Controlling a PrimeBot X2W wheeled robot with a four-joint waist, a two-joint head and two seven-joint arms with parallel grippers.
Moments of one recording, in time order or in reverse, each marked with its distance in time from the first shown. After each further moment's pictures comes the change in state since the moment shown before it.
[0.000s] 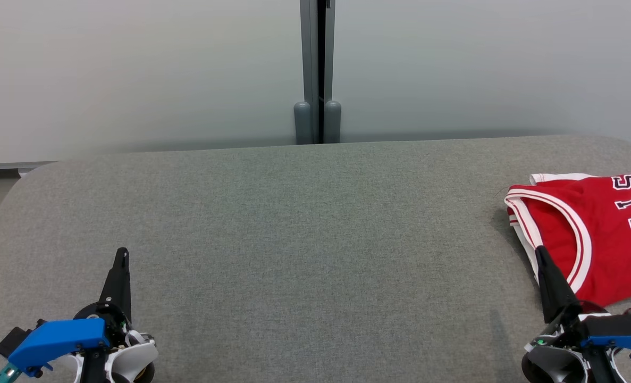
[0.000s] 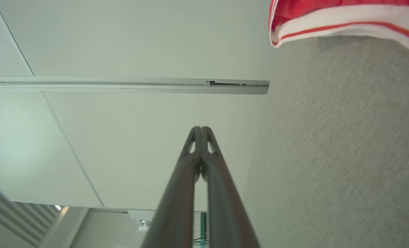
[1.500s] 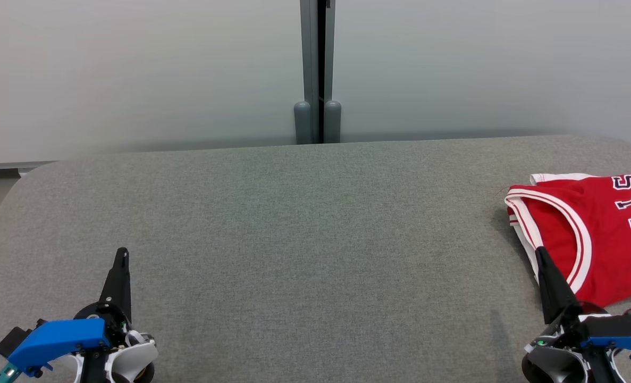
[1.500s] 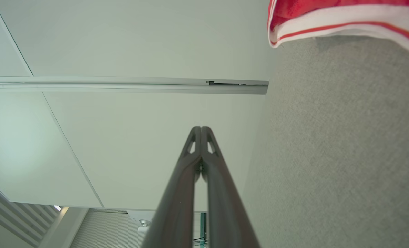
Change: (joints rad) left arm 0.002 0.001 -0.002 0.000 0.002 0.000 -0.001; right arm 0.002 0.000 0.000 0.000 -0.001 0.000 -0.001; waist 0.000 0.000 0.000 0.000
